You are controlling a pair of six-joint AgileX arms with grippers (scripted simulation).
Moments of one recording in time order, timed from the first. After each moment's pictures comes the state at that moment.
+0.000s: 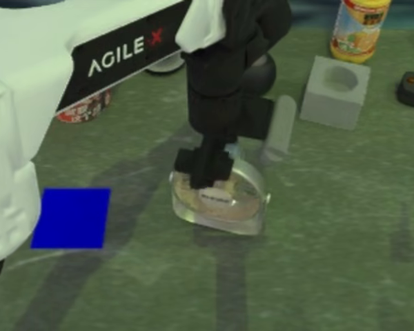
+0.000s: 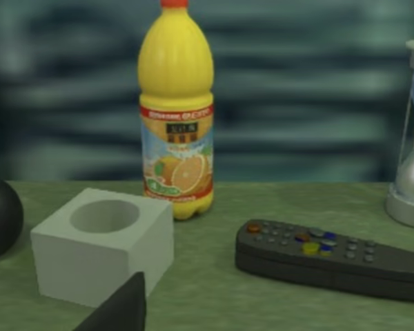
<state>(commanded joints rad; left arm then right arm) -0.72 2.20 2.00 -1.37 0.00 1.14 0.00 0.00 0.00 0.00 0.00 0.00</state>
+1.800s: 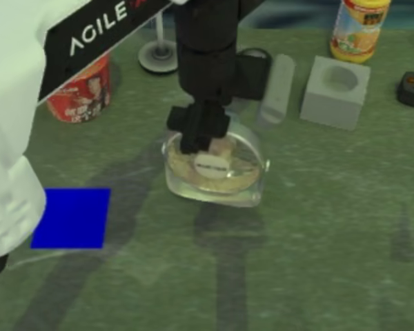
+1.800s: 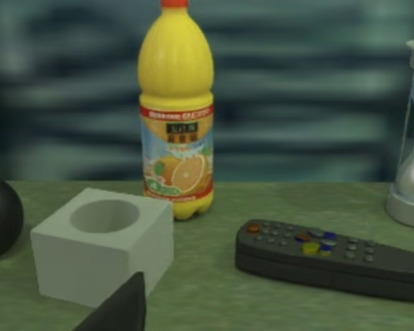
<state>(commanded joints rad) -0.69 2.22 2.25 -1.59 0.00 1.14 0.00 0.00 0.00 0.00 0.00 0.00</state>
